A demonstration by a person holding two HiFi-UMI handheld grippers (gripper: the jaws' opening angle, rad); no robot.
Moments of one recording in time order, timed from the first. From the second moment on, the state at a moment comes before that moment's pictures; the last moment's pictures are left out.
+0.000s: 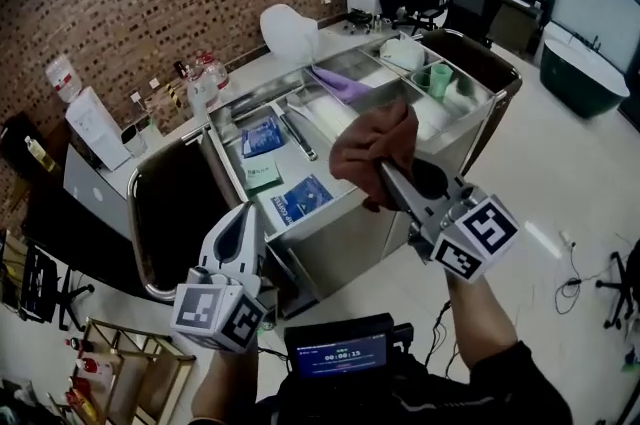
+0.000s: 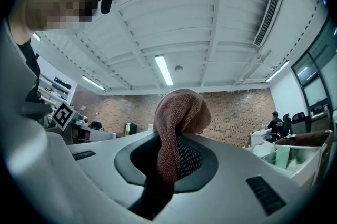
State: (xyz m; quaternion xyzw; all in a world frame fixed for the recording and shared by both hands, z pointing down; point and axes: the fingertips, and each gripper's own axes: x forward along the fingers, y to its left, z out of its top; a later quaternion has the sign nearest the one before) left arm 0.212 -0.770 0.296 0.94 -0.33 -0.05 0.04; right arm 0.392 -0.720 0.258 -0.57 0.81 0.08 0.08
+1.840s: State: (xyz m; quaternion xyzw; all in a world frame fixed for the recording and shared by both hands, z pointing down) left arm 0.611 -1.182 0.251 0.91 -0.38 0.16 0.08; right arm 0.741 -1.208 0.214 -0.49 0.85 -0.02 -0.18
